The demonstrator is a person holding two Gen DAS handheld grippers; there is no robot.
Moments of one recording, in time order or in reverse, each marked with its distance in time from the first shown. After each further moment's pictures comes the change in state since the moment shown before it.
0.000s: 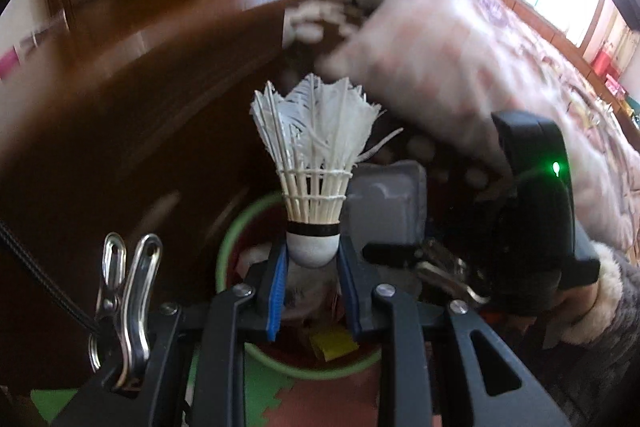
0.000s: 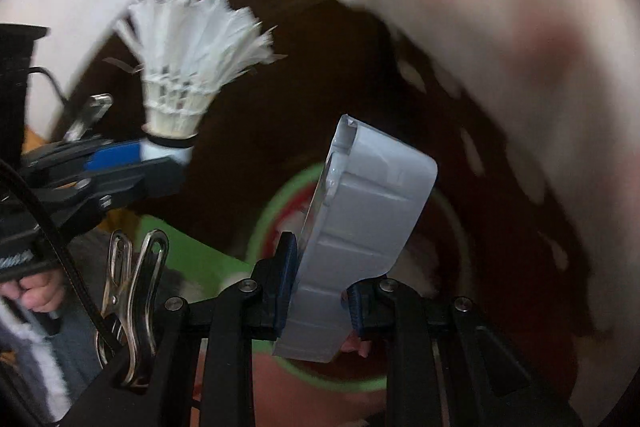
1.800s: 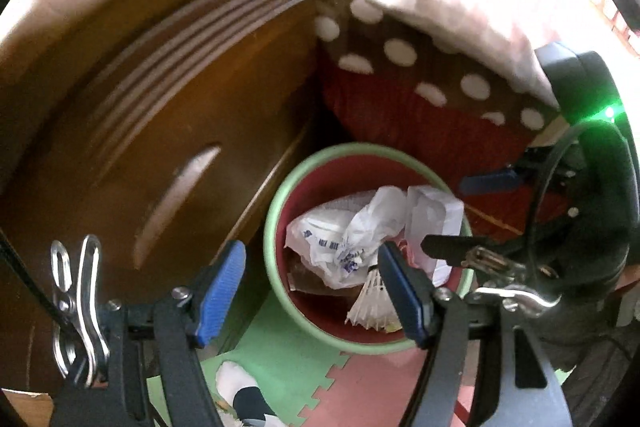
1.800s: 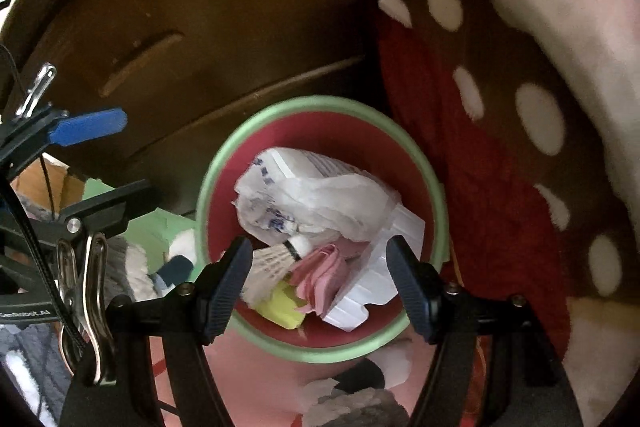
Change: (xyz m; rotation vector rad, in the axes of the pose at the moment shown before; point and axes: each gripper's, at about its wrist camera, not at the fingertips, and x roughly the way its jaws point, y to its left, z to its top) left arm 0.019 0.011 -0.016 0.084 0.059 0.159; right arm 0.032 0.015 -0.006 -0.006 0.177 -0.210
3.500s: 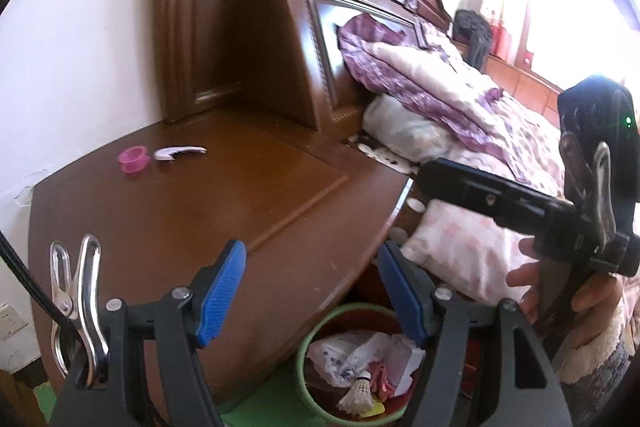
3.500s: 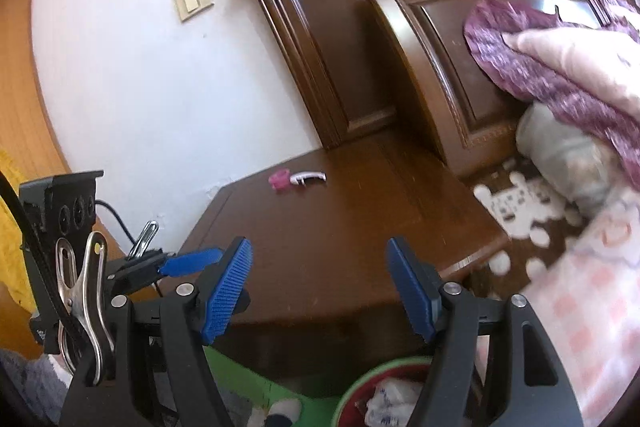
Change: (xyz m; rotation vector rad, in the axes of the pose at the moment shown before) left arm -0.167 0.080 0.067 -0.259 -0.401 0.019; right arm -0.189 0.051 0.113 -0.085 -0.654 0.342
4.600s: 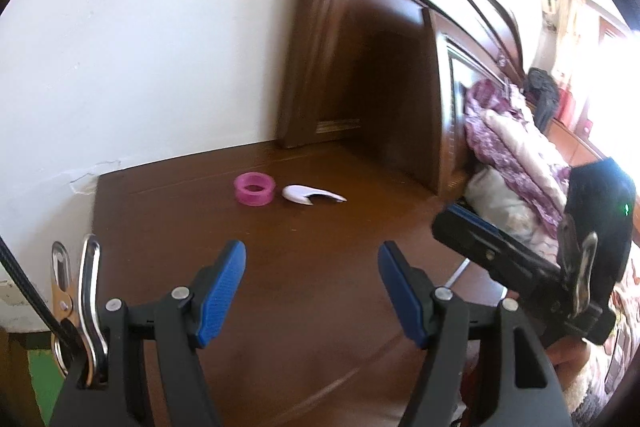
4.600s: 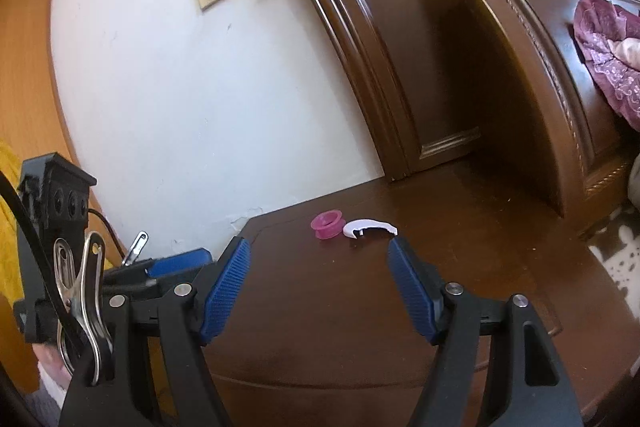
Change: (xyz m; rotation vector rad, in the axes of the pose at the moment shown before) left arm 0.007 0.132 0.034 -0.234 -0.069 0.172; right arm 0.133 0.035 0.035 -0.039 -0.039 0.147
